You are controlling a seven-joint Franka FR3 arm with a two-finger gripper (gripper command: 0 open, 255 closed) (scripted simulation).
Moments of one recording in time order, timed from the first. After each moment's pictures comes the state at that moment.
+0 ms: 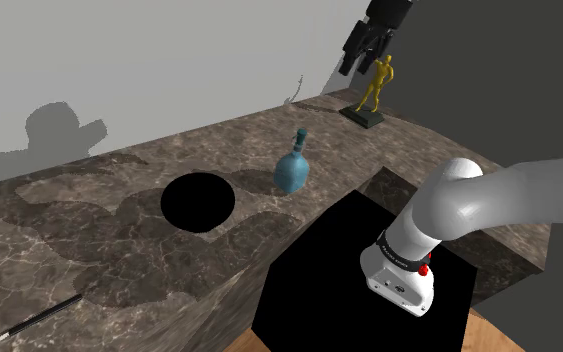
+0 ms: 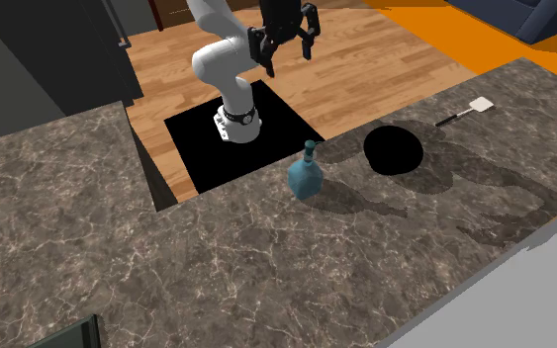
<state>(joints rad) -0.01 -0.82 -0.07 -2.29 0.06 1.60 0.00</state>
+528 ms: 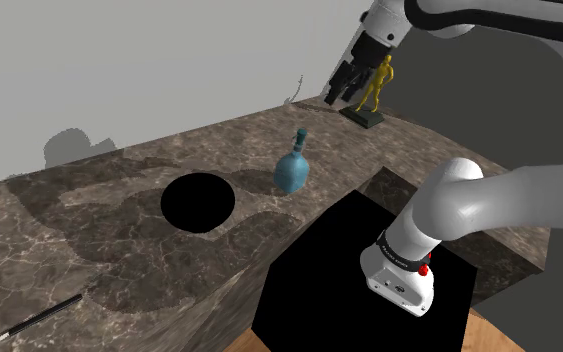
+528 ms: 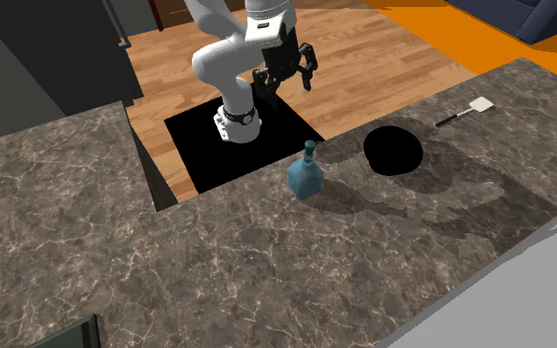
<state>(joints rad) -0.01 -0.89 -0.11 -2.55 0.08 1.86 -0.05</state>
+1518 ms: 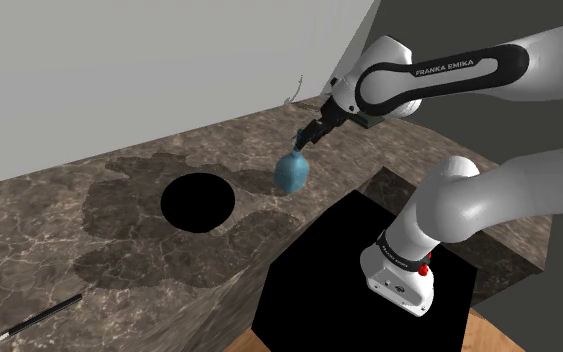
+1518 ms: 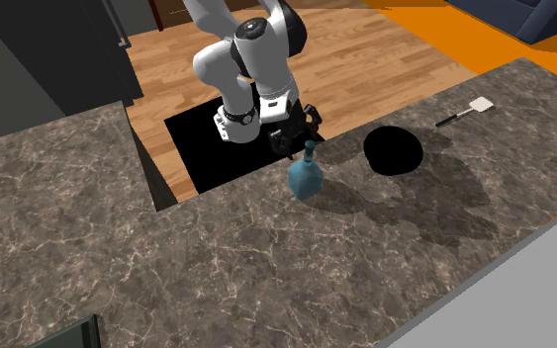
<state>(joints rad) 0.09 -0.74 -0.21 -2.92 0.19 2.49 -0.22</state>
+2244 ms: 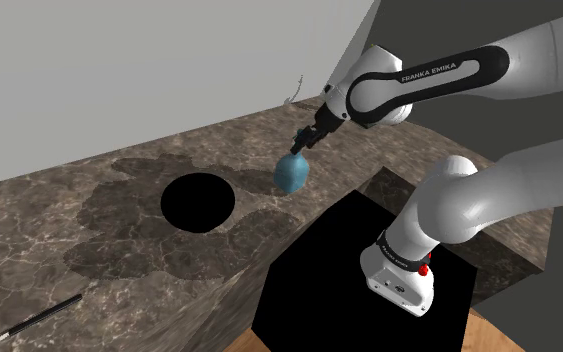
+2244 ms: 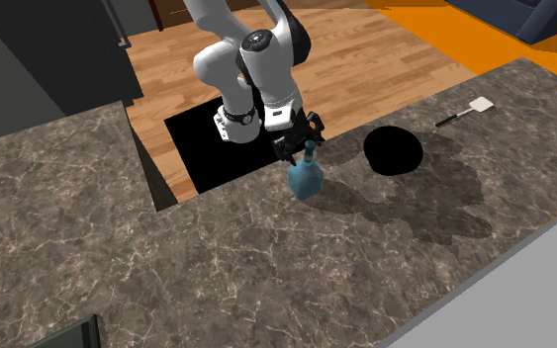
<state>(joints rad) 0.13 -0.66 -0.22 -2.93 0.22 2.59 -0.24</state>
